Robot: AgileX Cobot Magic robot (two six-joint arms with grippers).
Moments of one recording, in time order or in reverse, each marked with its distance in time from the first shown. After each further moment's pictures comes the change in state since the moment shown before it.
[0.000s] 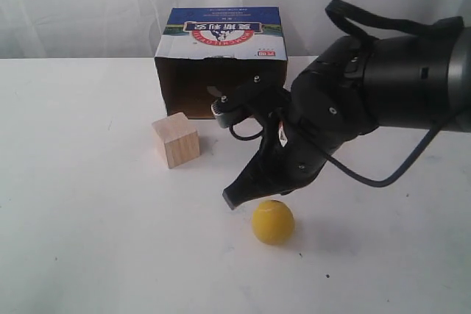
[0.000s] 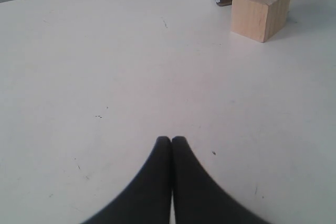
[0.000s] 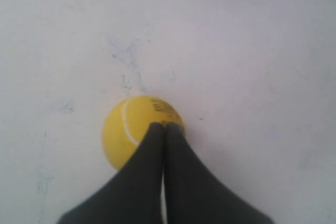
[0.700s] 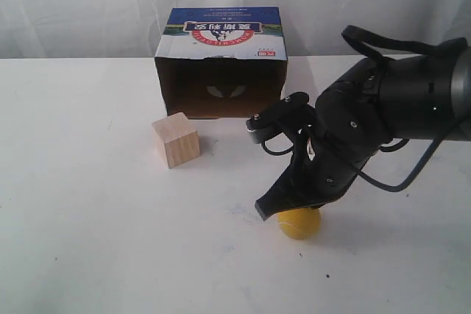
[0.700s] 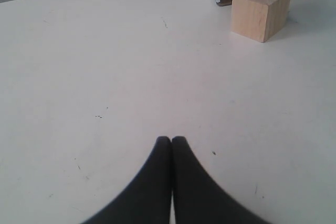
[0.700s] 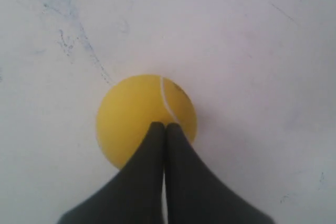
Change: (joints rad) left arm 0.000 0.000 0.000 0.000 0.000 0.000; right arm -0.088 0.020 0.083 -0.008 -0.014 0.000
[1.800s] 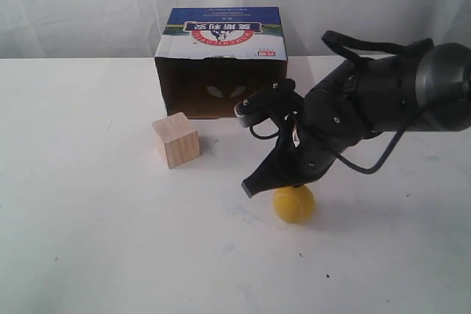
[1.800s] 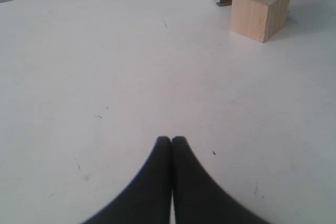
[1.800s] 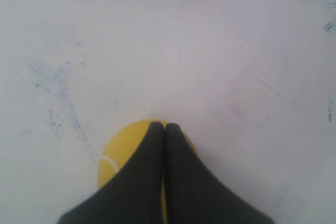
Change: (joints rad) left arm 0.000 0.000 0.000 0.000 0.000 0.000; right arm -0.035 0.094 -0.067 -0.040 -0.147 0.000
